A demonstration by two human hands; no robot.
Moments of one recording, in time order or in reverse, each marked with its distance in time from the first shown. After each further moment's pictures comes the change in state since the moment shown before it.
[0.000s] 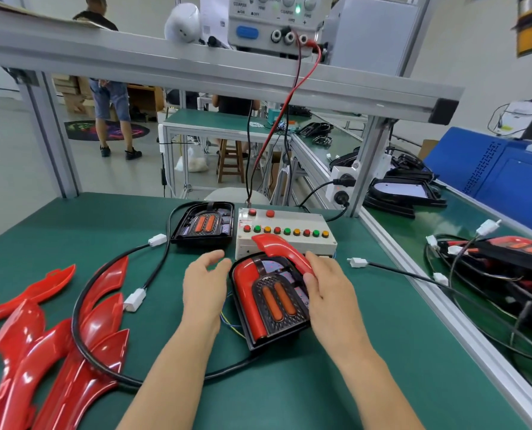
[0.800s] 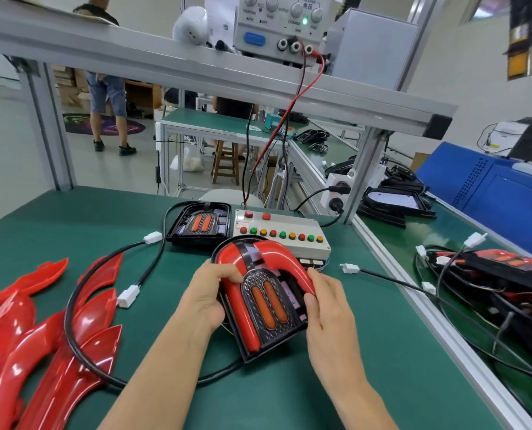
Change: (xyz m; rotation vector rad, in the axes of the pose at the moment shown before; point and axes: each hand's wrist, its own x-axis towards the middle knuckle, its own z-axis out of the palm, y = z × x) left_hand -0.003 0.008 0.001 -0.528 -0.315 -0.417; right_hand -0.030 0.006 0.003 0.011 0.083 -0.020
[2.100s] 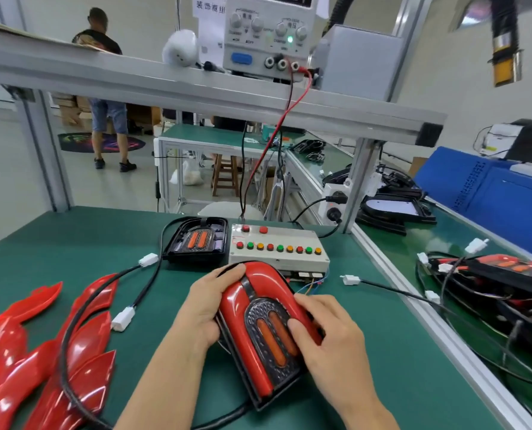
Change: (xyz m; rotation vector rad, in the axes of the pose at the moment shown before) left_hand 0.008 0.006 0.003 0.145 -0.058 0.034; right_hand 0.001 0.016 -0.003 0.045 0.027 -0.082
